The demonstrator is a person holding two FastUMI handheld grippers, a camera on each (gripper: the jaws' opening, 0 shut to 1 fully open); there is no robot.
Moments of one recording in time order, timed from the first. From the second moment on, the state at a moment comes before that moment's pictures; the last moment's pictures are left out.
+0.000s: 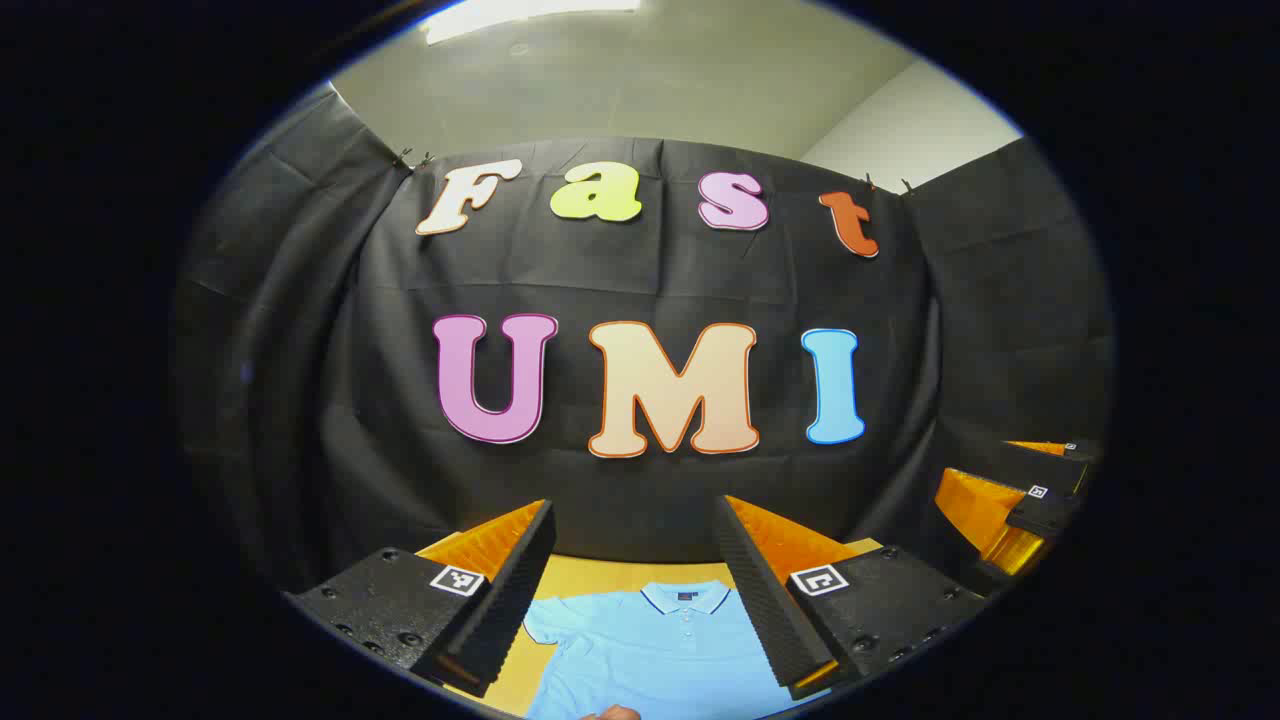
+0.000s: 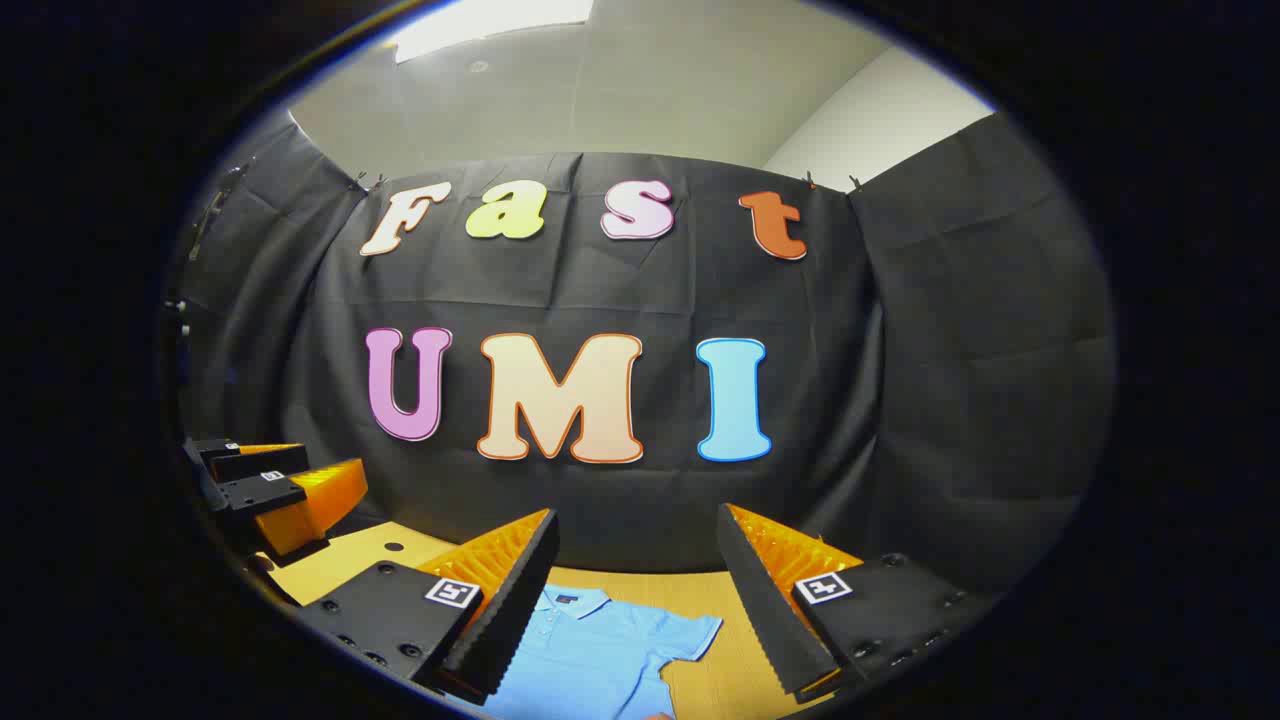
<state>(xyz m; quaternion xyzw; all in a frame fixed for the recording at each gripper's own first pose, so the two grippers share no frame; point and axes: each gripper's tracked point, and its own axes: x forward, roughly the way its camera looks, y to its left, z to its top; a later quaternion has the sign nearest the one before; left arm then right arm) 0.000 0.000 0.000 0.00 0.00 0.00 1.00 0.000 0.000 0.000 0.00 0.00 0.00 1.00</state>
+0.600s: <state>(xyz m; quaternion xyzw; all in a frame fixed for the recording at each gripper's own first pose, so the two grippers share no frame) 0.001 0.005 -0.003 0.00 0.01 0.00 1.00 -0.002 -0.010 0.004 0.00 0.00 -0.01 1.00</state>
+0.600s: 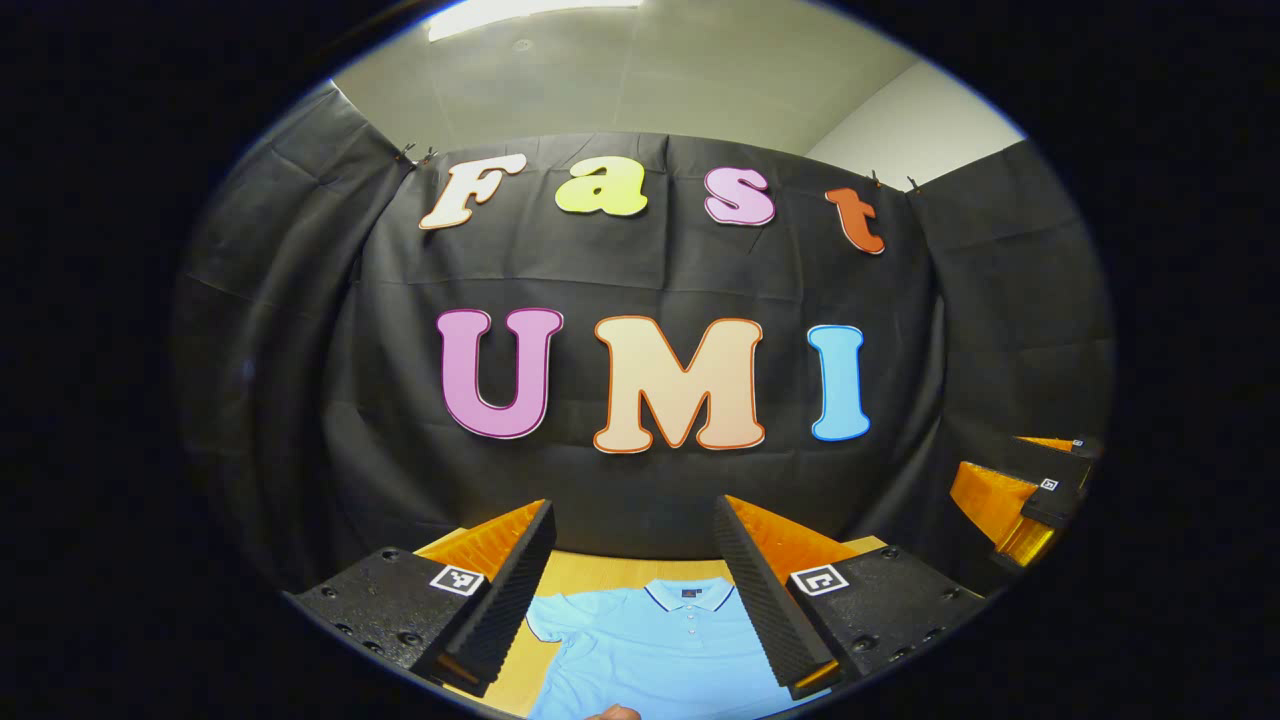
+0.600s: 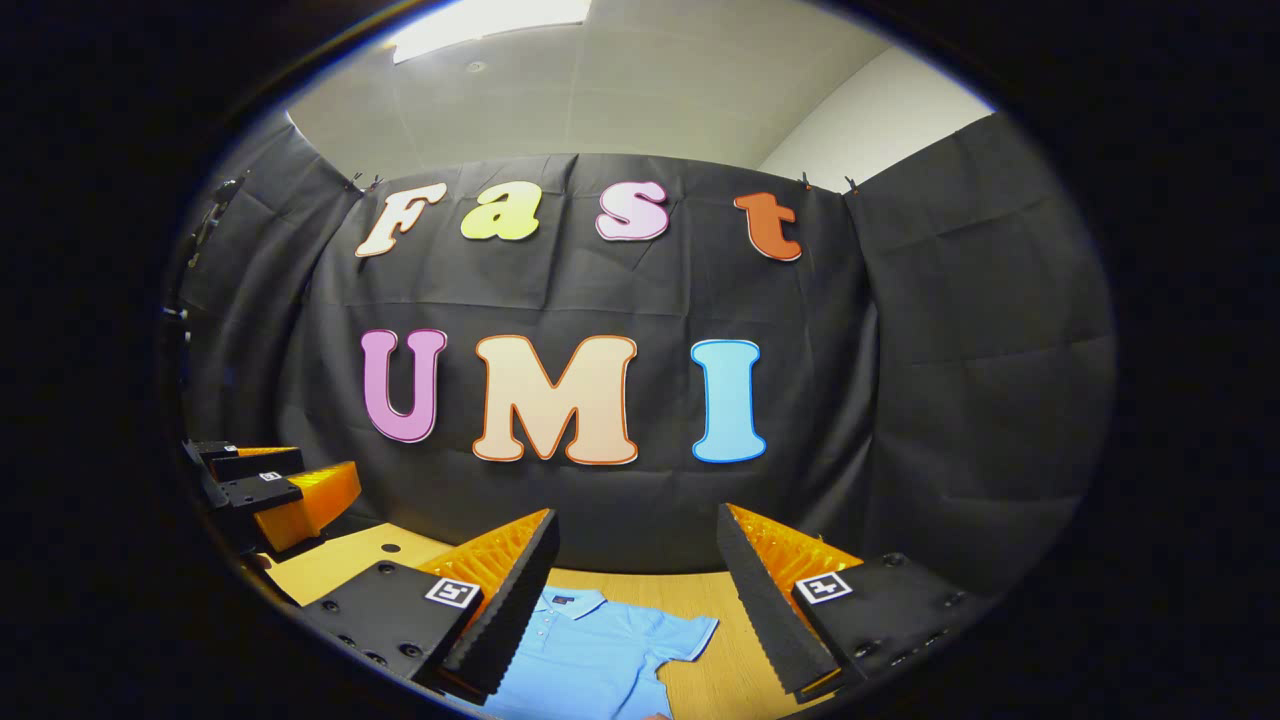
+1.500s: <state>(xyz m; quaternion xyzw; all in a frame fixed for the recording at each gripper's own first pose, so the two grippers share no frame) 0.007 0.031 -0.007 -0.01 -0.01 0.00 1.00 0.061 -0.037 -0.059 -0.01 0.05 -0.04 1.00</state>
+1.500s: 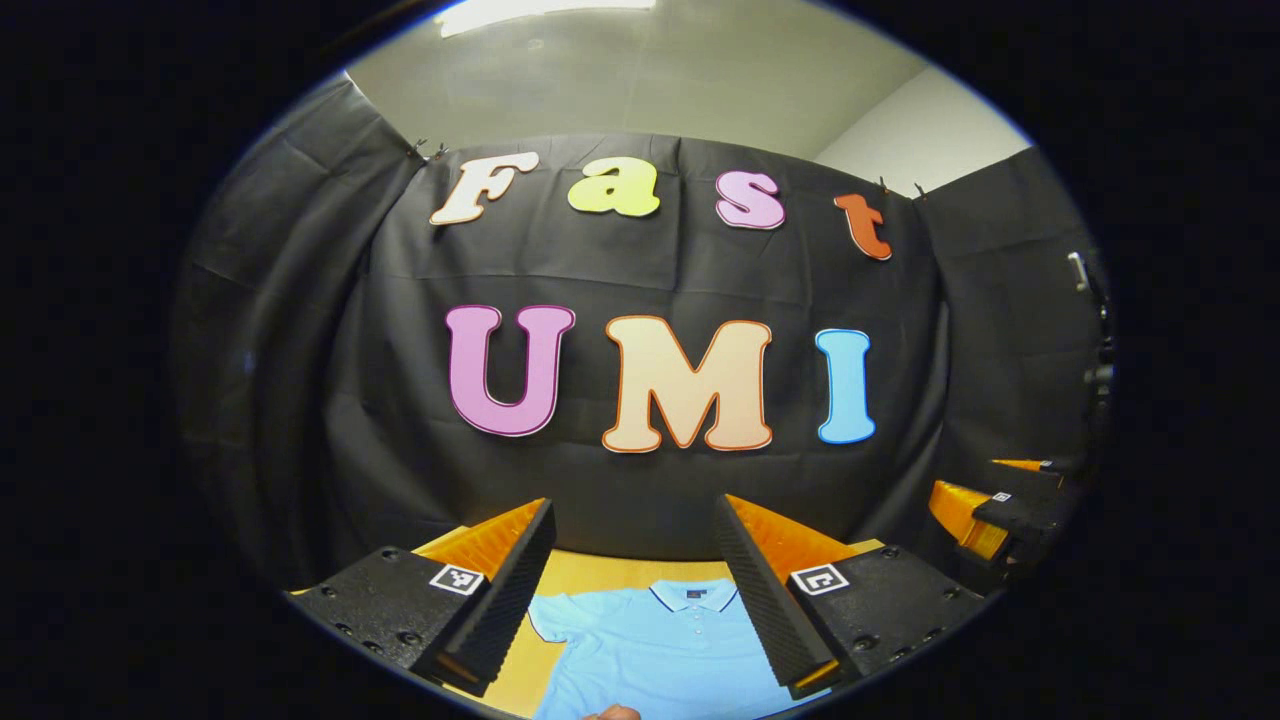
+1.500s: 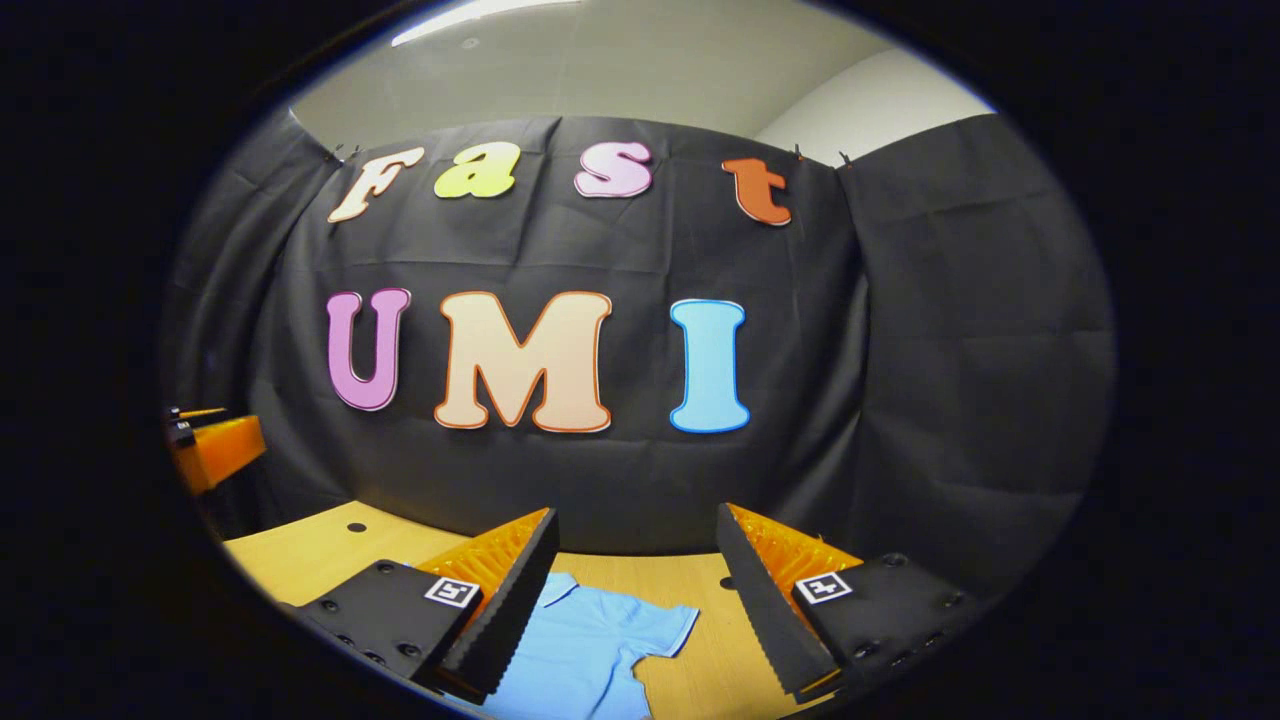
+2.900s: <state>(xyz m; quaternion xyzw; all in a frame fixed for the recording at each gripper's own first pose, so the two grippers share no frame) 0.081 0.125 -0.070 0.03 0.08 0.06 1.00 0.189 -0.124 -0.403 -0.05 0.33 -0.16 0.93</state>
